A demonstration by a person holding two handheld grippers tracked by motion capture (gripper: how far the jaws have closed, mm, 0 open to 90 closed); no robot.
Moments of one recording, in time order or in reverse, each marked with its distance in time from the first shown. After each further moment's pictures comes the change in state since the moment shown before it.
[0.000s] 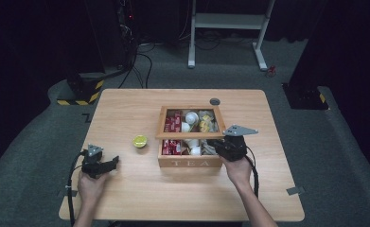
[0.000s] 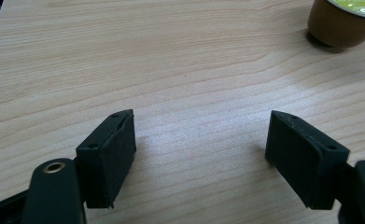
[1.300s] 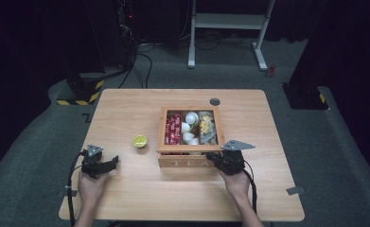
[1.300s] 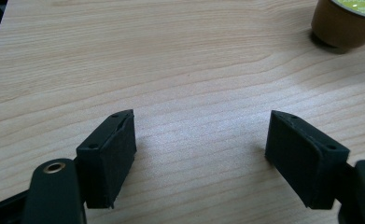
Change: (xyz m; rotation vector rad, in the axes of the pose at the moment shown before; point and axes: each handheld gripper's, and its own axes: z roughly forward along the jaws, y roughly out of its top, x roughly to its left) left arm 0.000 0.000 0.000 0.000 0.010 -0.007; right arm 0.010 -0.045 0.007 0.046 0.009 0.042
